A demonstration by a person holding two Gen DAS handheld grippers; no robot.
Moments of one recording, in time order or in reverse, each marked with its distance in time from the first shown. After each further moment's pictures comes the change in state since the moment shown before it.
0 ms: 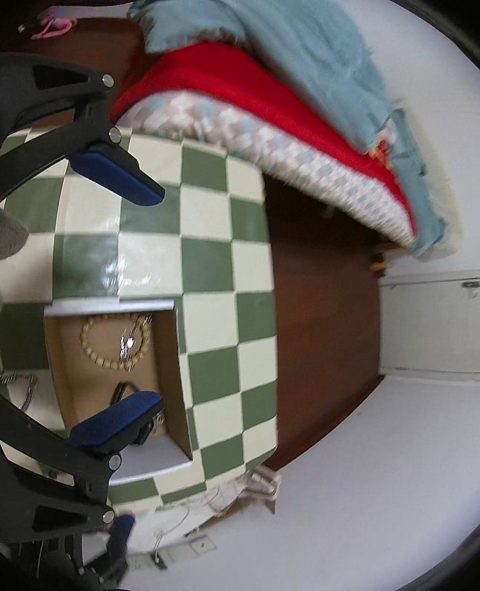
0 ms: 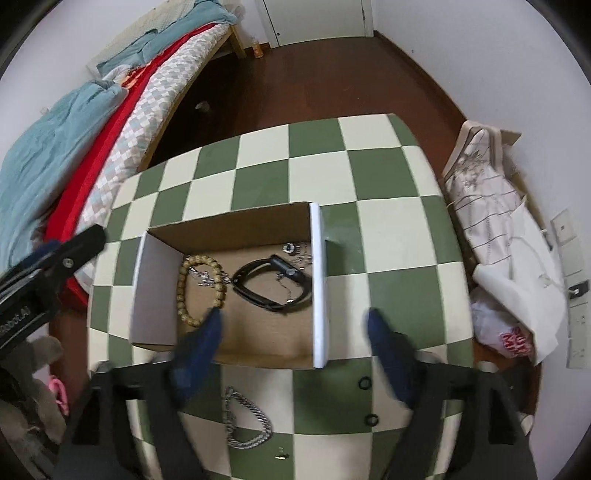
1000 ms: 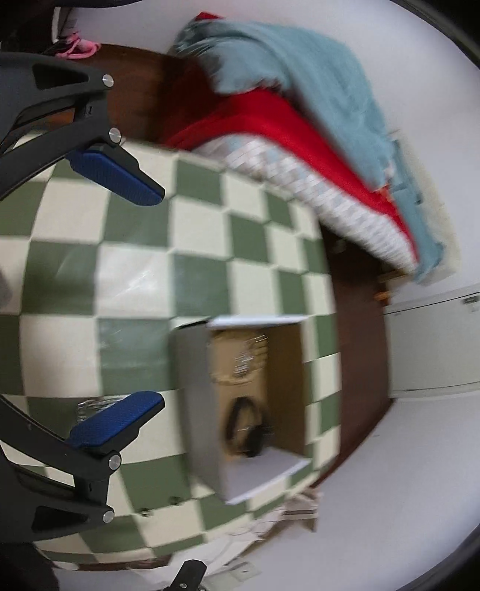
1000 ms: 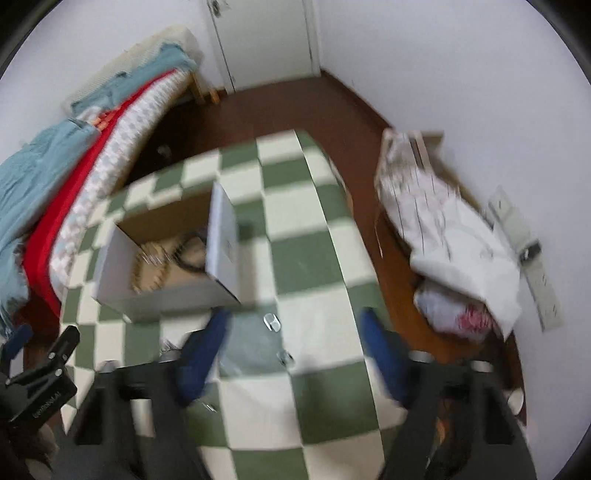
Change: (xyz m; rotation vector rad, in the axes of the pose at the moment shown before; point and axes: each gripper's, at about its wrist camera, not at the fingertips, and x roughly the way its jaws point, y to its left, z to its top) left arm -0.027 -0.027 -0.134 0.018 0.050 0.137; right arm -0.053 -0.070 -0.099 0.124 -0.152 -0.113
